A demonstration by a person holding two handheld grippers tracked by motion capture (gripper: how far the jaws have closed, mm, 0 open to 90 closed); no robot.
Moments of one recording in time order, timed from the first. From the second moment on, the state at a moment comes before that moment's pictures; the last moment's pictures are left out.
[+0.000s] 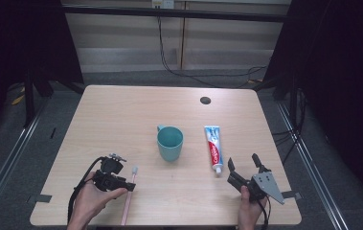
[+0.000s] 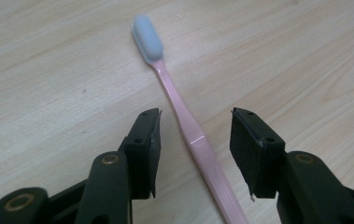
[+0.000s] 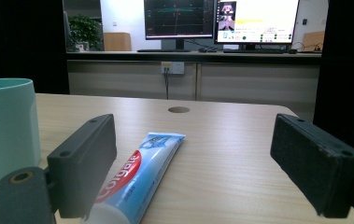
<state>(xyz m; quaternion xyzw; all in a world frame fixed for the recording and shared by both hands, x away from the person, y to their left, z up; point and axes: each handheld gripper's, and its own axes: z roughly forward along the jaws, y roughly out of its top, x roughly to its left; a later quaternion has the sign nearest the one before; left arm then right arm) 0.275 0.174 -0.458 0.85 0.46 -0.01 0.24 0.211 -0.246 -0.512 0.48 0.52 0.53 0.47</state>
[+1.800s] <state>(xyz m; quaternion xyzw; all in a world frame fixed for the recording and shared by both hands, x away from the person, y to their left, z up) 0.300 0.150 -0.463 0.92 0.38 -0.03 0.07 0.211 -0.246 -0.512 0.48 0.52 0.53 0.47</state>
